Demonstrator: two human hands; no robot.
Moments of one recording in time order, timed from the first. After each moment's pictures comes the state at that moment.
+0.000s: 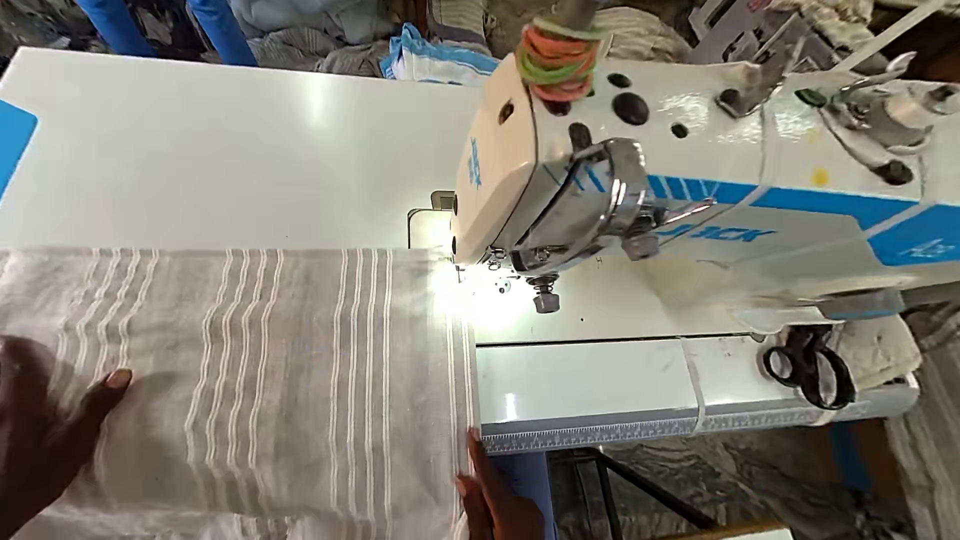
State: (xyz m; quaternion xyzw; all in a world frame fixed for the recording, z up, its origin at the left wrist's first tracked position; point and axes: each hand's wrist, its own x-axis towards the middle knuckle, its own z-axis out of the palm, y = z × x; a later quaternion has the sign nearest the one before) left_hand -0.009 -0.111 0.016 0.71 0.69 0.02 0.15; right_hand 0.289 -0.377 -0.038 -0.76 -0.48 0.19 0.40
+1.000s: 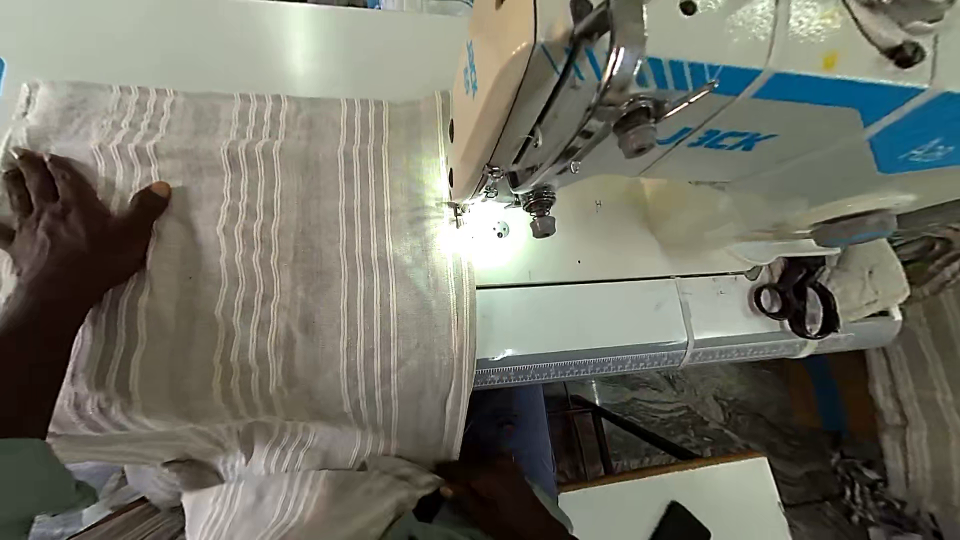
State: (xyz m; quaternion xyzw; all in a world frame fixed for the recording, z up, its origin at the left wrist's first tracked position) left_hand -0.008 0.045 -0.038 0.73 0.67 0.08 0.09; right_hand 0.294 -0.445 -0.101 -0.62 -0.60 0.39 0.31
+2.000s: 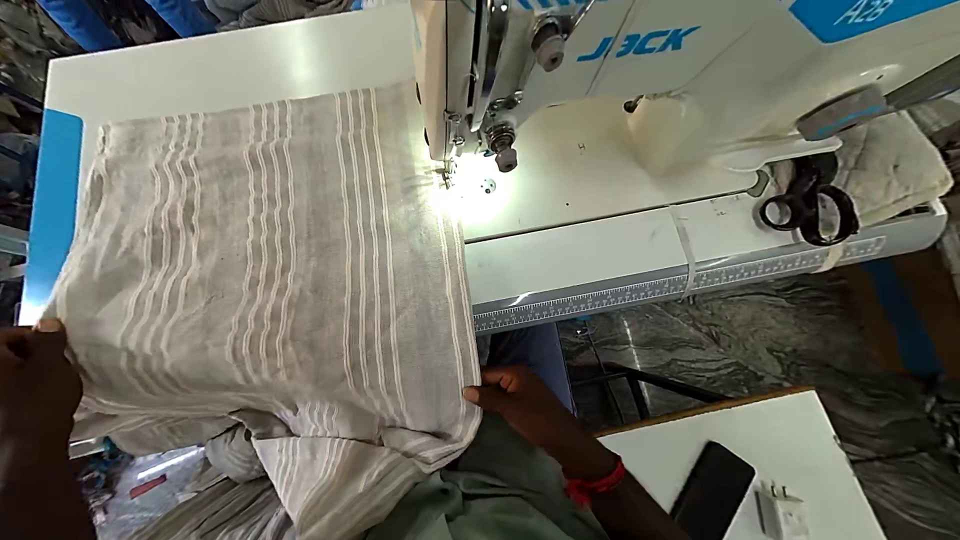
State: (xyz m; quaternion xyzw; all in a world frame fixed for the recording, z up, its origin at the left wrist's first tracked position) left_hand -0.092 -0.093 0.020 0.64 0.73 0.17 0.14; right_hand 0.309 -0.397 -0.033 -0.58 -0.29 0.63 0.44
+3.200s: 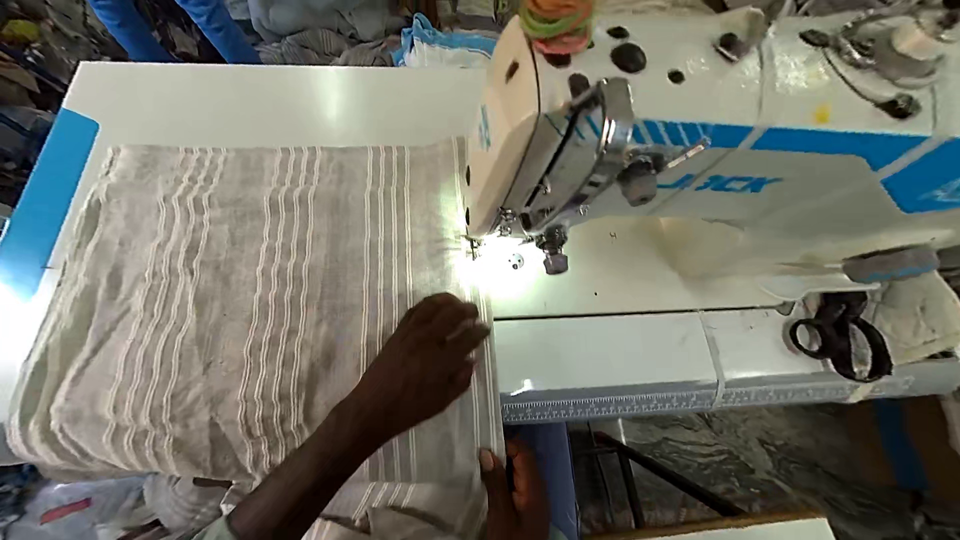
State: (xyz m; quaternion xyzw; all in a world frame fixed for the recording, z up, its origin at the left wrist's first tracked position) left_hand 0.204 -0.171 -0.027 0.94 0.16 0.19 0.23; right_hand 0.270 -0.388 -0.067 -0.70 -0.33 0.26 0.58
